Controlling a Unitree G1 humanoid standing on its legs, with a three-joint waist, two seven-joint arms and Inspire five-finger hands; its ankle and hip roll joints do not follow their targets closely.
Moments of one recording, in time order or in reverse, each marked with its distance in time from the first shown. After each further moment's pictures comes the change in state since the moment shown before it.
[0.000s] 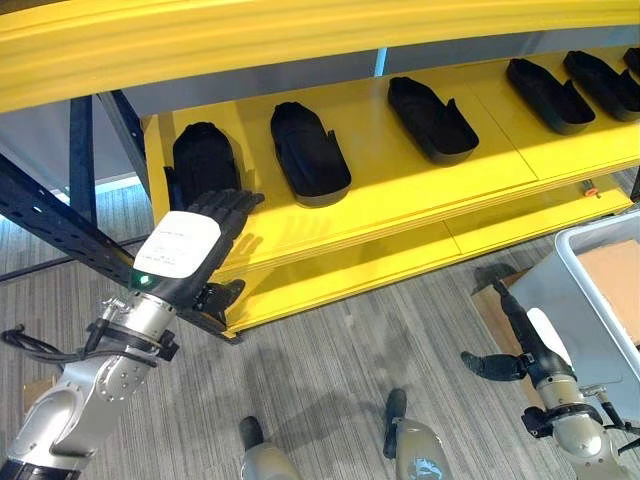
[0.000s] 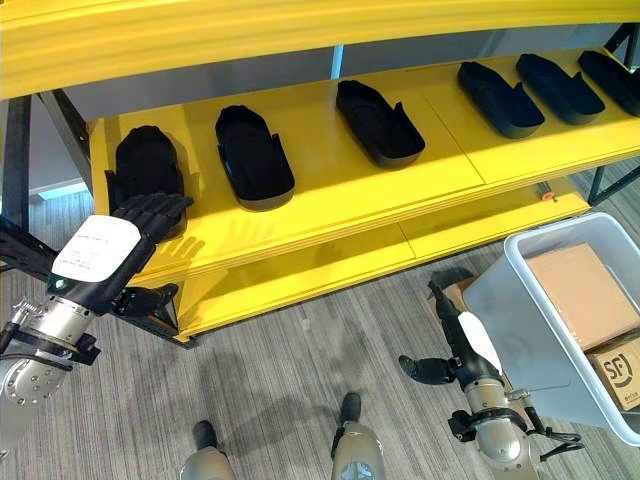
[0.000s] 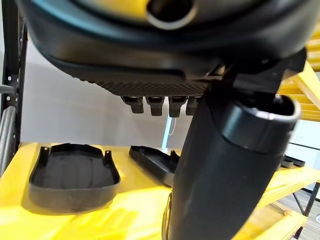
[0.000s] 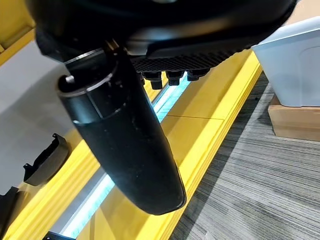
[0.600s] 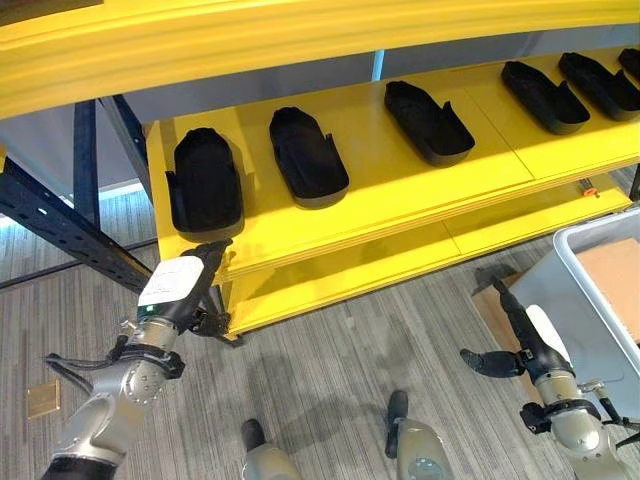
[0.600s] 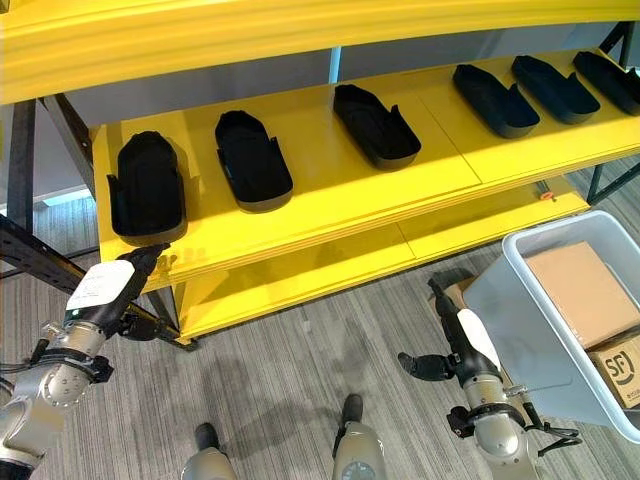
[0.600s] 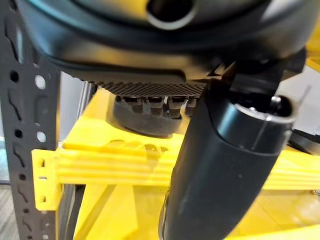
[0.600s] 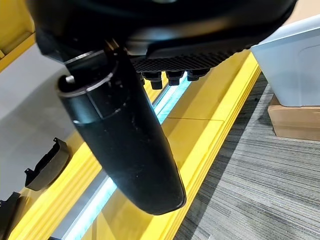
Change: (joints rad) left arm -0.081 -0.130 -0.092 0.308 0.000 0.081 -0.018; right arm -0.021 0.005 0.001 0.001 0.000 0.019 0.004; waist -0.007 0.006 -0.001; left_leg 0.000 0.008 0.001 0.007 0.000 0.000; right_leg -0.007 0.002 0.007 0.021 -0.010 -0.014
